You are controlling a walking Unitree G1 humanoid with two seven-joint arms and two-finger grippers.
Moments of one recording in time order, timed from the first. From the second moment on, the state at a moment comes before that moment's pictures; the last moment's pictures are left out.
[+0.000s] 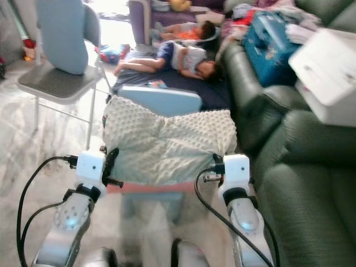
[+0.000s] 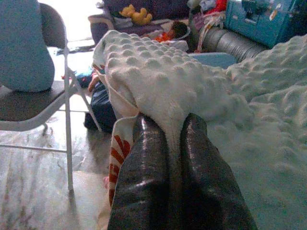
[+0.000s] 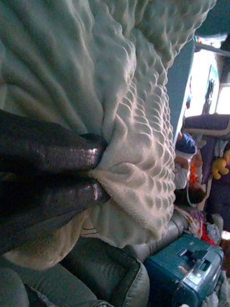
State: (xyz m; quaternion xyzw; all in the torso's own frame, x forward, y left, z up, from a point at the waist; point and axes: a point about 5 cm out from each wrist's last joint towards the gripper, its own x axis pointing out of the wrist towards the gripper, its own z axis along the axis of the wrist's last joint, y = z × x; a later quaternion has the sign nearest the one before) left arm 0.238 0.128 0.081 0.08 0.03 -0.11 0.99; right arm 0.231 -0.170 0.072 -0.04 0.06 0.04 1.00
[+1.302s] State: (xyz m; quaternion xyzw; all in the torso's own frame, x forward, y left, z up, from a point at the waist) left arm 0.241 0.131 0.077 0.06 0.05 -0.12 0.99; right arm 0.242 -0.173 0.073 -0.02 0.07 0.01 1.00
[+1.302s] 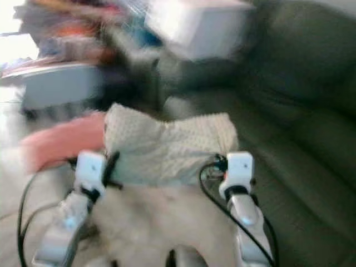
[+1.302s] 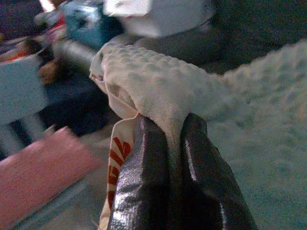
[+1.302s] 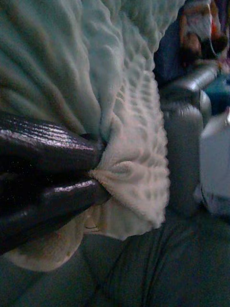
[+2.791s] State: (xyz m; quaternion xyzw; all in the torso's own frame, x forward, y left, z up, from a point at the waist) left arm 0.247 0.114 0.085 0.02 0.03 -0.18 0.98; right arm 0.247 -0.175 0.079 -0.03 0.07 0.02 1.00
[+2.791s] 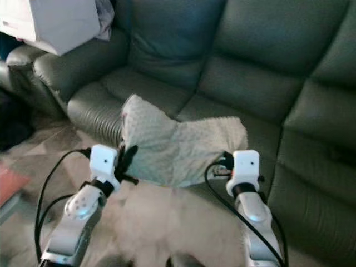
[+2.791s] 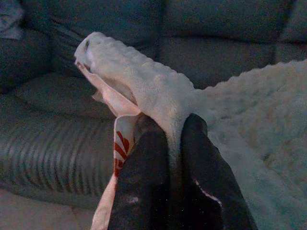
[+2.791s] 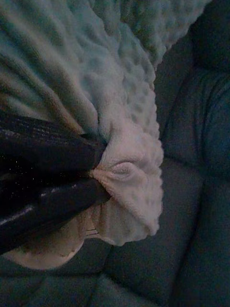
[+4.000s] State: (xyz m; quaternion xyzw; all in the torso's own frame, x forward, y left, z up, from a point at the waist) left arm 0.250 0.114 0.081 0.02 0.04 -0.18 0.98; right arm 0.247 -0.170 0.079 -0.03 0.07 0.03 1.00
